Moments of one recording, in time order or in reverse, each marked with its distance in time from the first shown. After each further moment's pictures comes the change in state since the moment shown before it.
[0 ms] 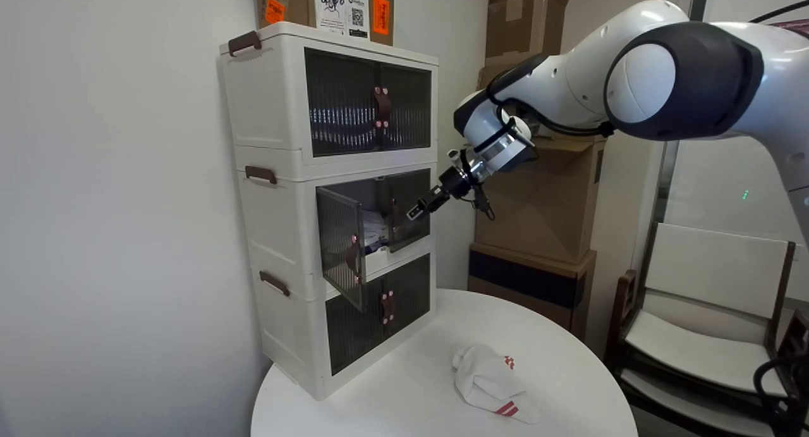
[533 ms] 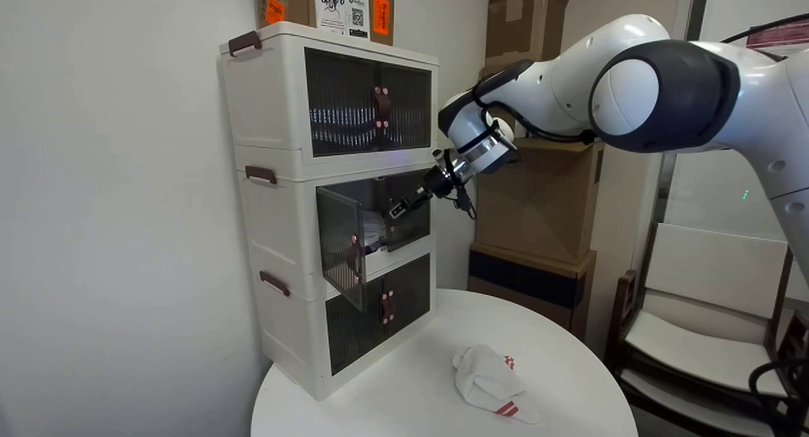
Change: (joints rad) arm 0.001 0.062 0.064 0.090 -0.001 0.021 0.000
